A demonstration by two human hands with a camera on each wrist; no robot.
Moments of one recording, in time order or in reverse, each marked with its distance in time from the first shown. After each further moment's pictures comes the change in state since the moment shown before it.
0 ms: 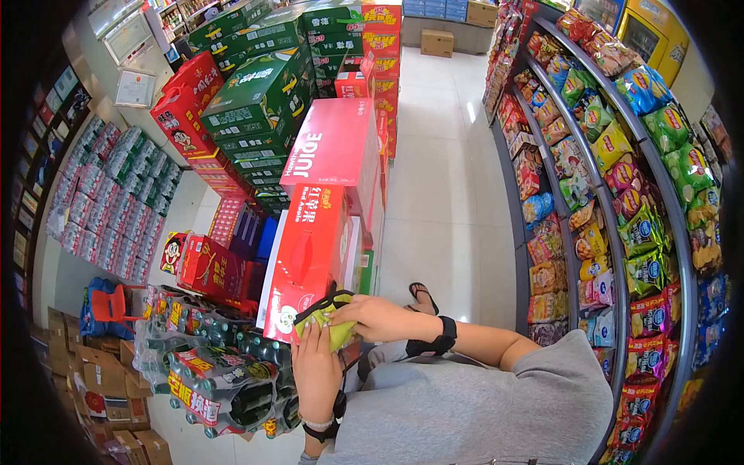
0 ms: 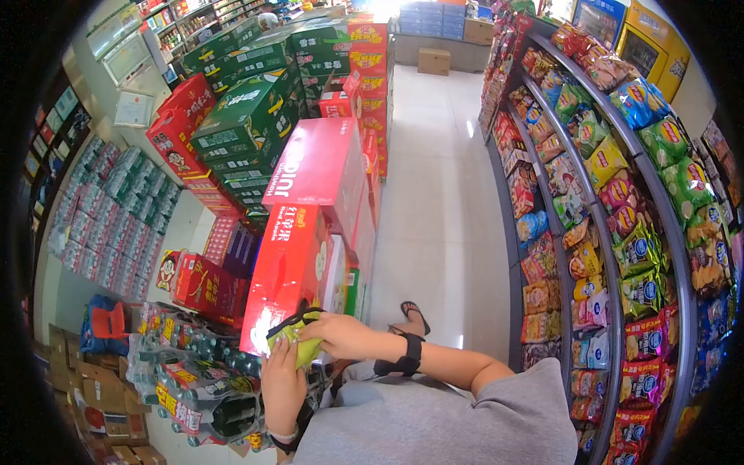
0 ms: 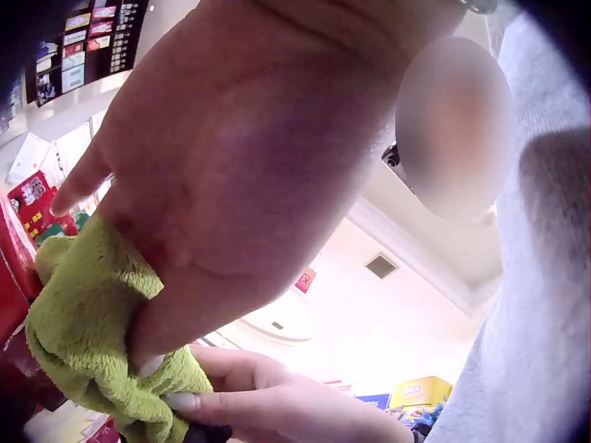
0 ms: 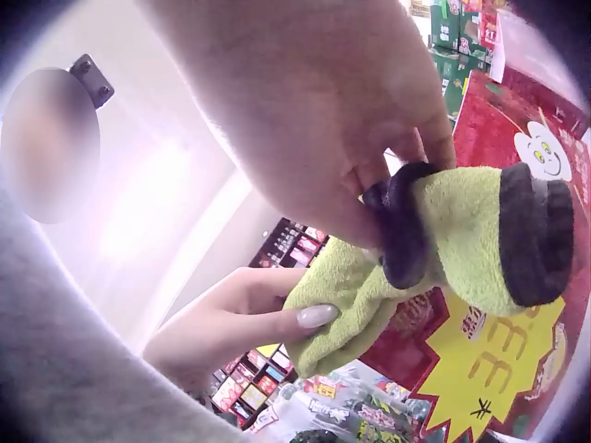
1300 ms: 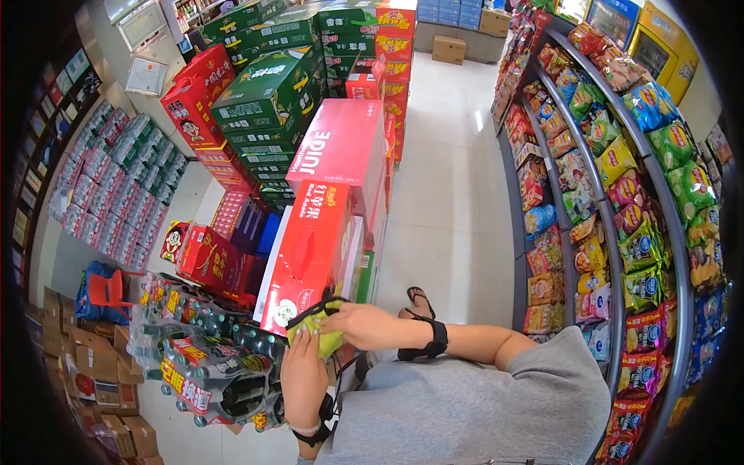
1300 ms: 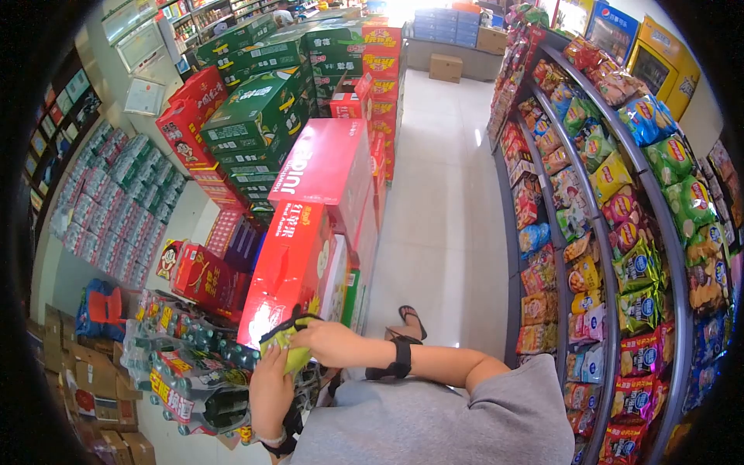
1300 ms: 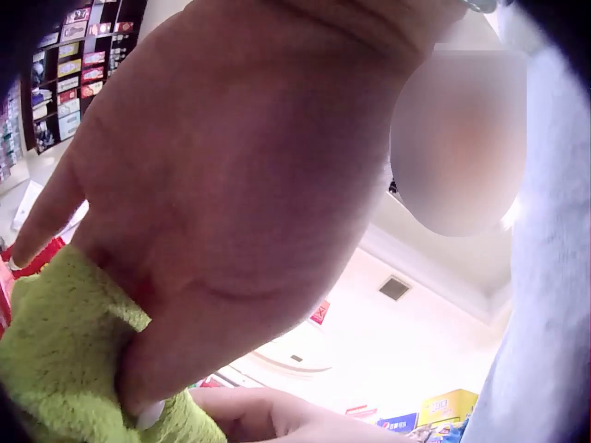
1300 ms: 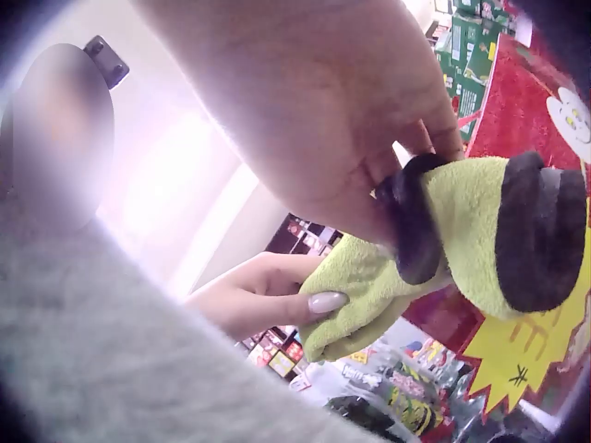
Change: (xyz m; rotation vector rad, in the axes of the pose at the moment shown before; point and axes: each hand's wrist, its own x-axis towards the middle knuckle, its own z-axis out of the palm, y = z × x) left_hand -0.018 -0.004 -0.013 -0.080 -0.027 -0.067; right_hand 0.004 -0.012 0.013 -0.126 -0.015 -0.132
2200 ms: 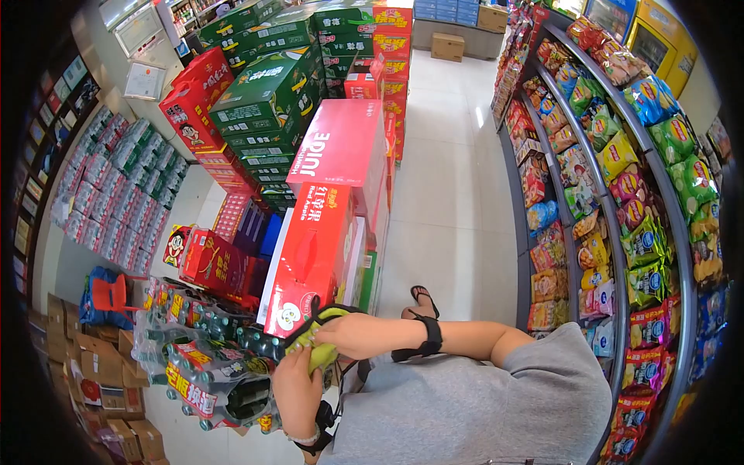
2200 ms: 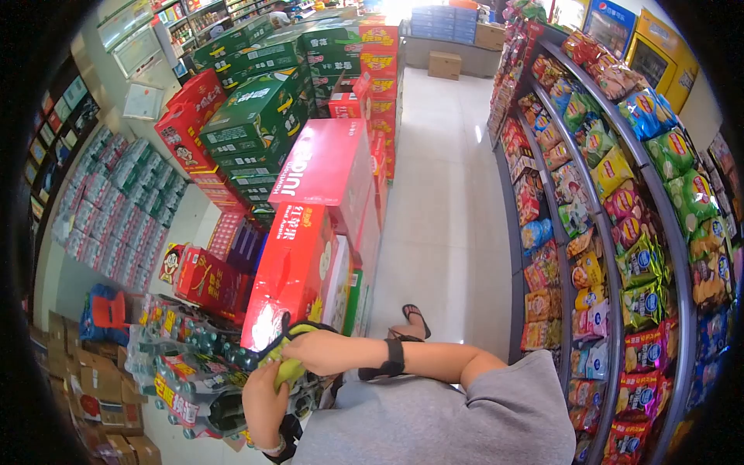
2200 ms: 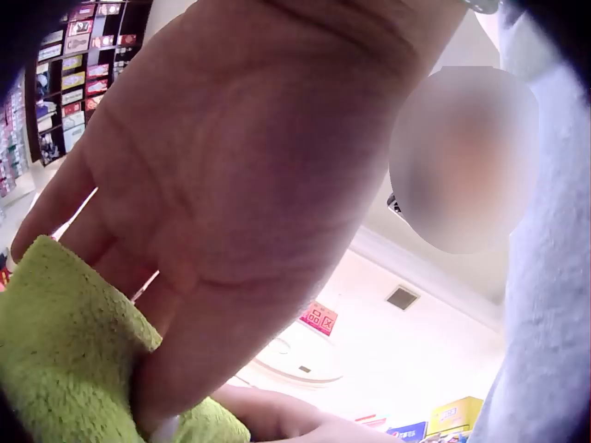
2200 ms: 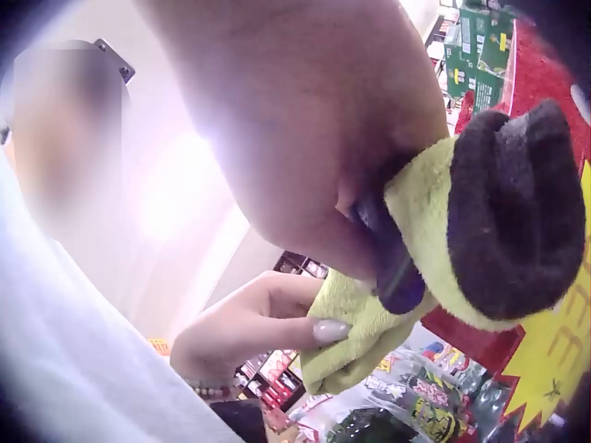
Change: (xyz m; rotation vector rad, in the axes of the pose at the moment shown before) left_hand -0.012 -0.005 -0.015 -0.016 0.041 -0.090; right_hand 0.020 -0.015 -0.008 0.130 -0.146 -0.095
